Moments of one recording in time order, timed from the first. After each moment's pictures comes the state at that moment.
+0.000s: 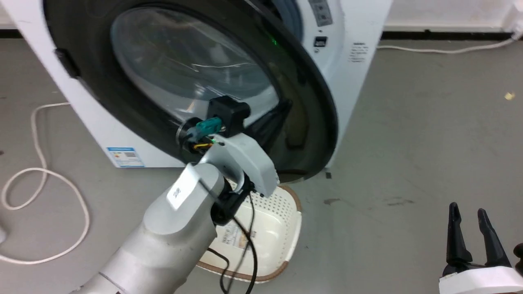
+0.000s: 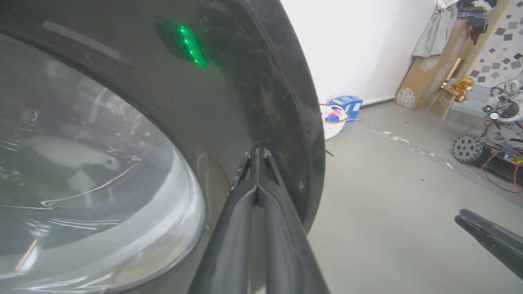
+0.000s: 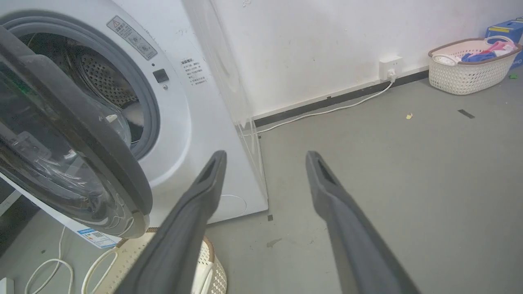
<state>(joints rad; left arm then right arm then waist) -0.82 0.18 -0.77 0.53 -0.73 -0.08 -0.14 -0.01 -0.05 -0.17 0.18 0.35 0.13 -0.26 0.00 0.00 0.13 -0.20</state>
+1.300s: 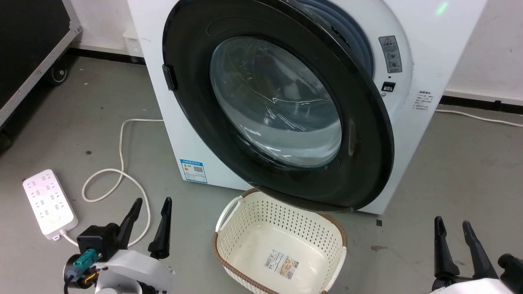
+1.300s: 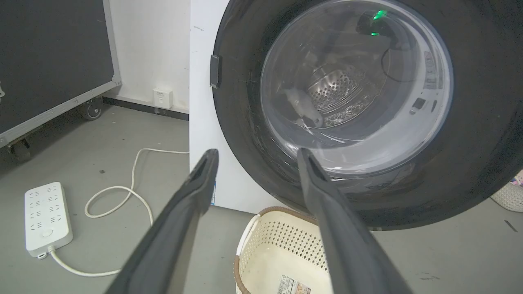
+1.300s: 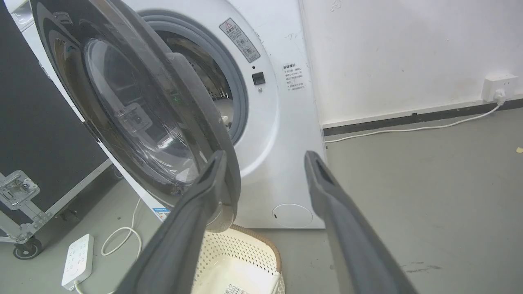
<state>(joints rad) -0.13 0.34 -0.29 0.24 -0.56 0.03 -0.25 0.04 -0.05 -0.12 0.18 0.34 0.13 -0.26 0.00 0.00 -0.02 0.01</state>
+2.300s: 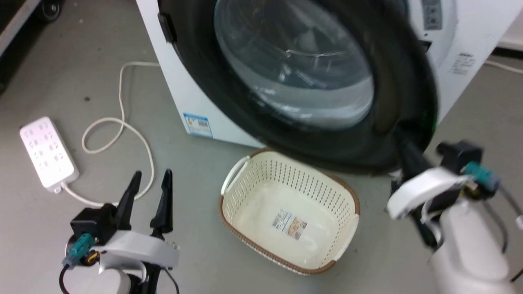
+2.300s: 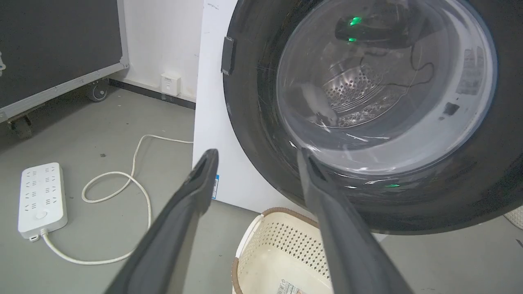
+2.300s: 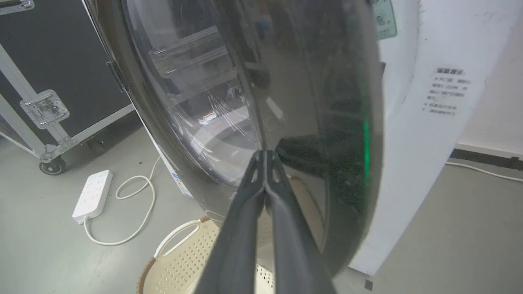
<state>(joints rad) -0.17 0.28 -0.23 0.17 -0.54 0.03 -0.26 -0.48 -0.04 -0.02 0.54 0.11 0.13 -0.19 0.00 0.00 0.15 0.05</state>
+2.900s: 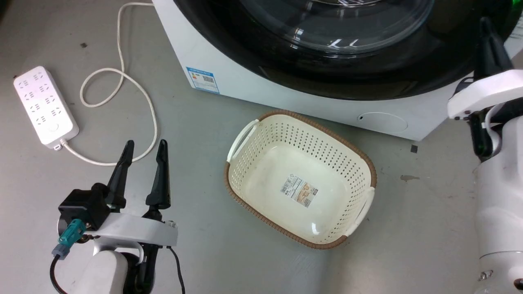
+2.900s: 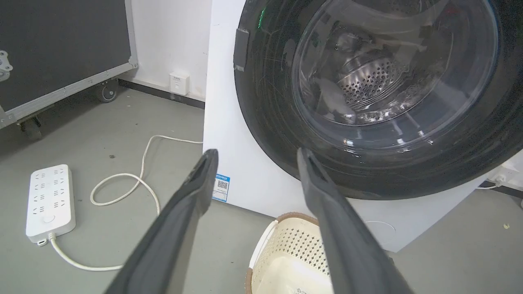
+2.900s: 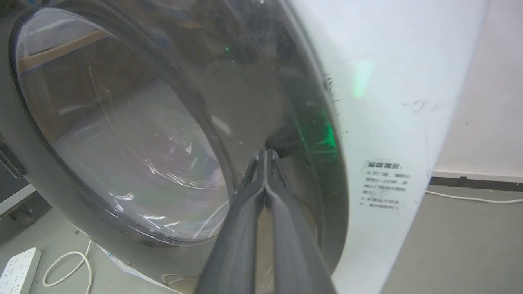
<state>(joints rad) -0.23 0.23 -0.16 0.08 -0.45 0.01 -0.26 -0.88 -0.07 -0.34 0.71 -0.05 0.13 -0.25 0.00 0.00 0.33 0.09</state>
